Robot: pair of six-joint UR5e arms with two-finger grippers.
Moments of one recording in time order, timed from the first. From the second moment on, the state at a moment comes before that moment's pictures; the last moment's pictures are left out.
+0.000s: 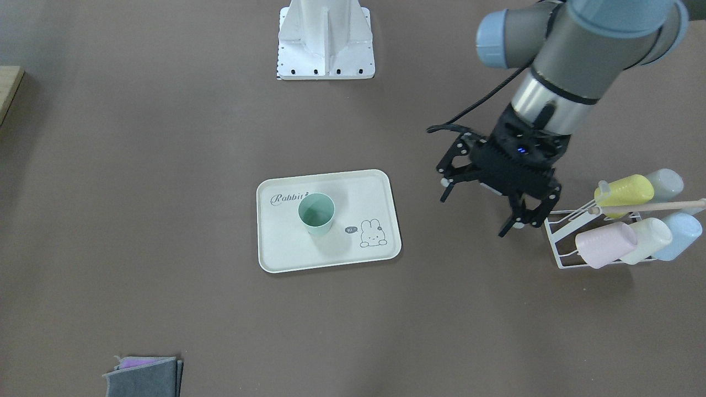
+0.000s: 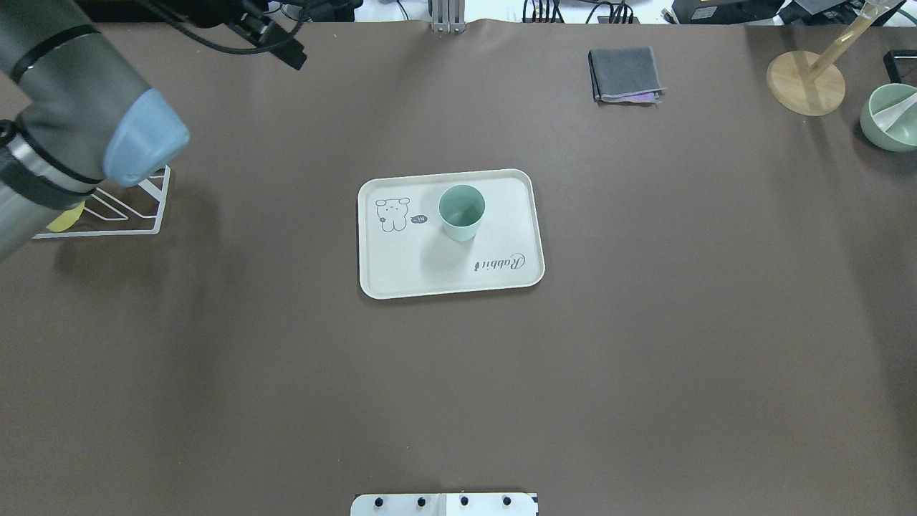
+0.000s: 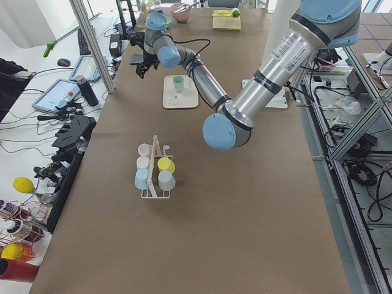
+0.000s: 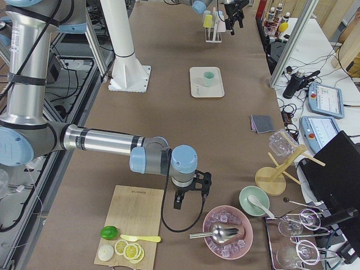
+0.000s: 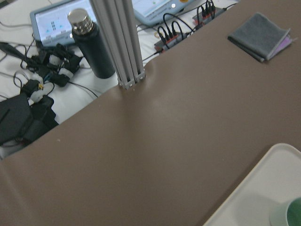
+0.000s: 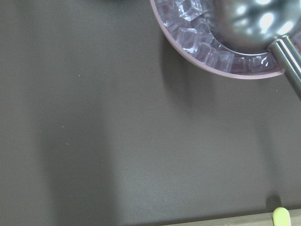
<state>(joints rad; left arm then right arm) -1.05 -2.20 -1.76 -1.71 -2.16 -0.35 1.59 -1.76 1.67 -1.52 2.33 0.11</state>
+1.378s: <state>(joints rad) -1.56 -1.66 -1.62 -1.48 -2.38 0.06 1.59 -1.76 1.67 -1.52 2.33 0.11</state>
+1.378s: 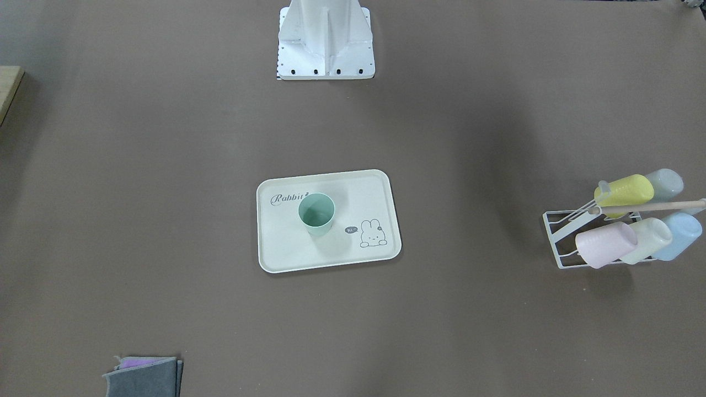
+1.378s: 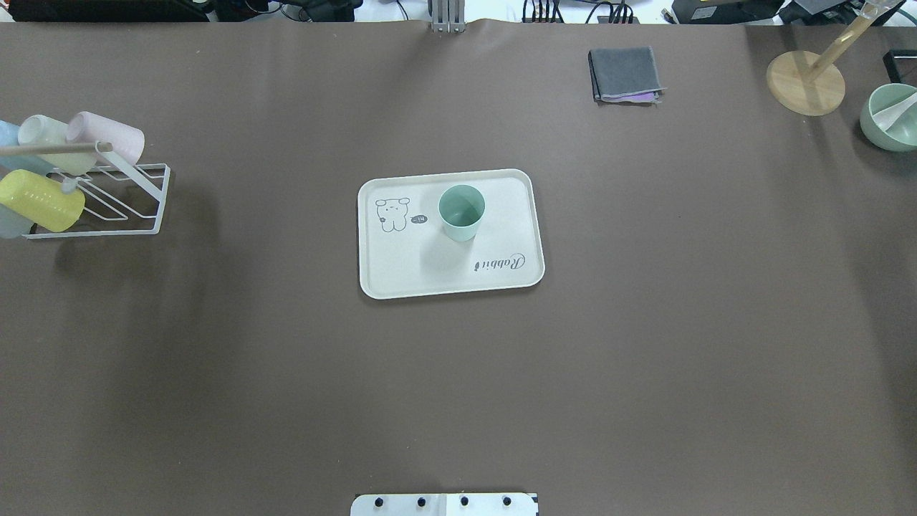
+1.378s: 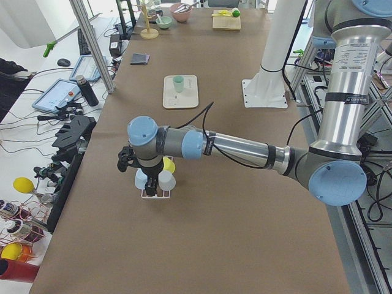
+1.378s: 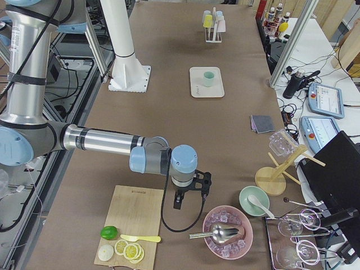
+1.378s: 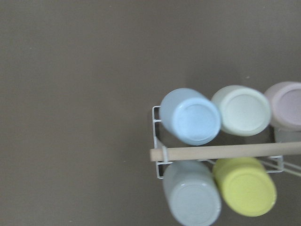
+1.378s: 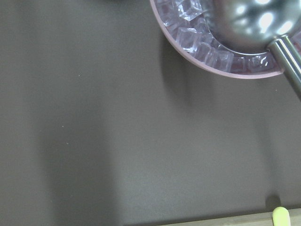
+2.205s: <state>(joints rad) -1.58 -1.66 -1.48 -1.51 -2.38 0.22 1.59 -1.76 1.67 -1.52 2.33 0.11</state>
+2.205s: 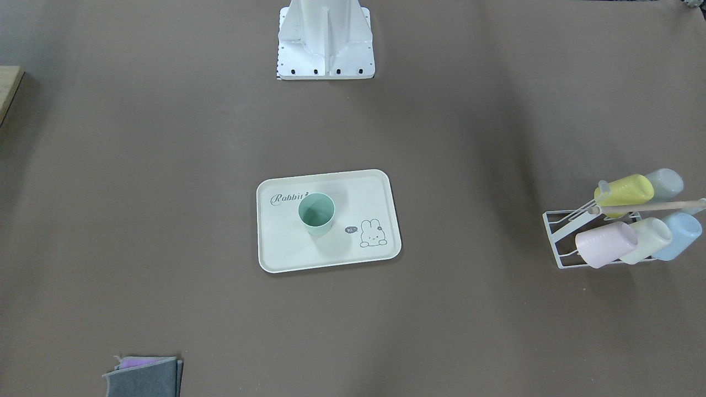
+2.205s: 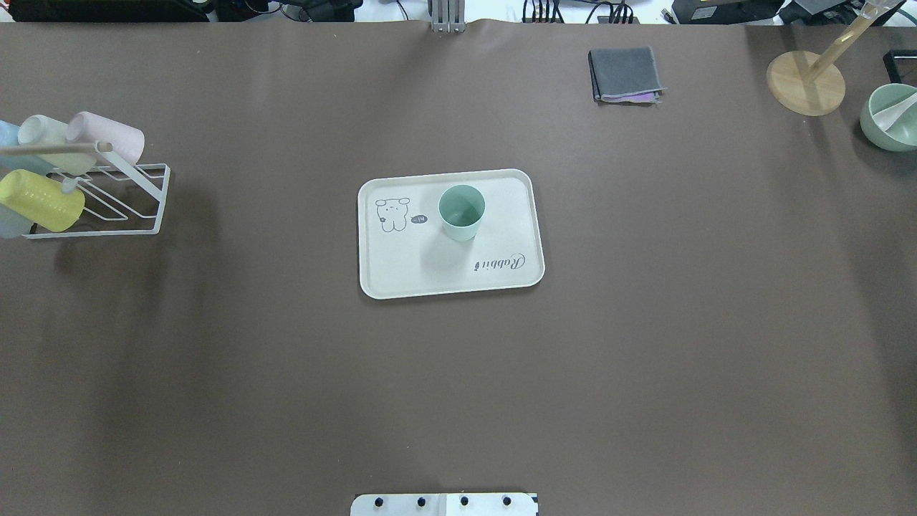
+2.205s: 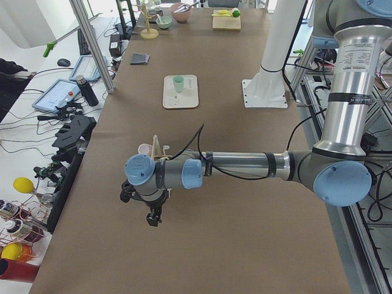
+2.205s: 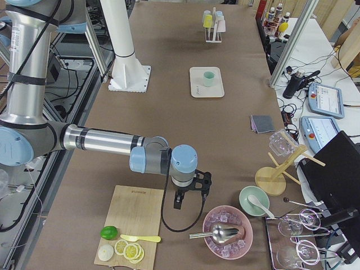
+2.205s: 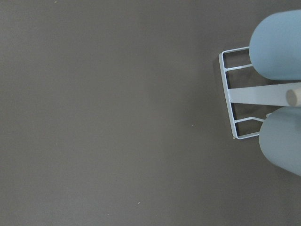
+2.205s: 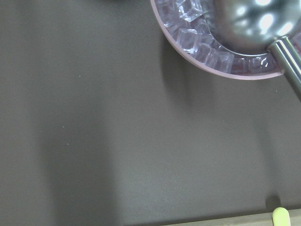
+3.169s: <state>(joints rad) -1.58 -1.64 -1.44 -1.56 -2.37 0.22 1.59 -1.76 1.67 -1.52 2.33 0.11</state>
